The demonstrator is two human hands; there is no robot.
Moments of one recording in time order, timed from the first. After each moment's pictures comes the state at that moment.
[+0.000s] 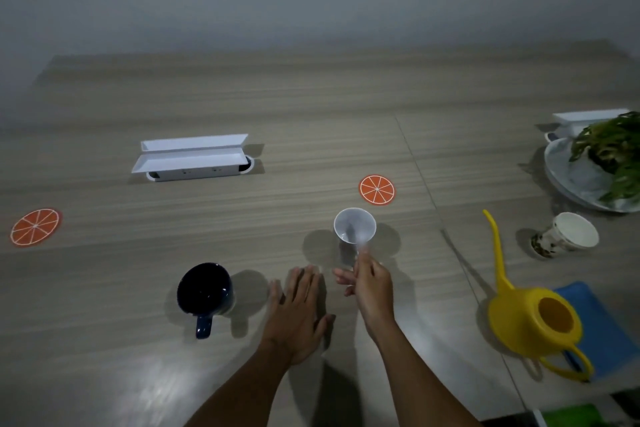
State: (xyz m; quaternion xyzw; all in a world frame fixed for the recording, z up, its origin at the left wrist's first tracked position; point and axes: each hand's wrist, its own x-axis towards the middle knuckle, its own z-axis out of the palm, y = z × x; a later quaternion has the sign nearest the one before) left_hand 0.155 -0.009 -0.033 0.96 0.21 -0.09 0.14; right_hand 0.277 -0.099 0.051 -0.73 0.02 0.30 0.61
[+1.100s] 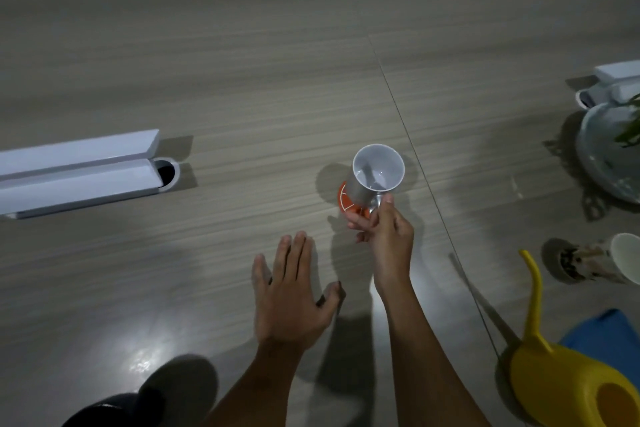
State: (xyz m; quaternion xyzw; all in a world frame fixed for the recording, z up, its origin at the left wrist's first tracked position) left_hand 0.314 0.050 -0.050 0.94 0.29 -0.03 0.19; right_hand 0.459 -0.014 0.010 -0.70 0.08 0.20 0.67
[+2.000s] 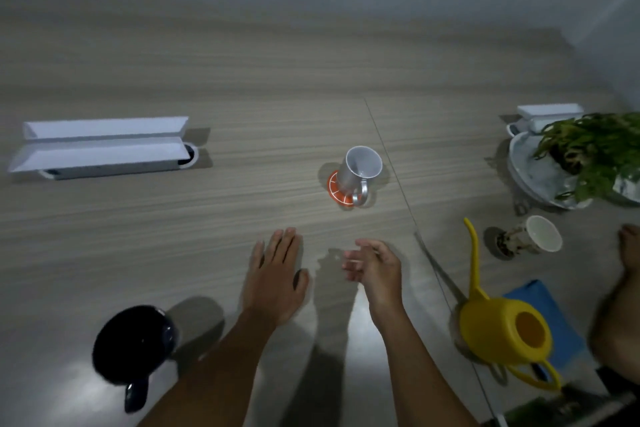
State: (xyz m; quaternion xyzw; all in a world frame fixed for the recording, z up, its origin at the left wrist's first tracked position) left_hand 0.257 0.047 -0.054 0.96 0.22 0.00 0.19; right_hand 0.364 -0.092 0.023 -0.74 0.08 0.23 0.63
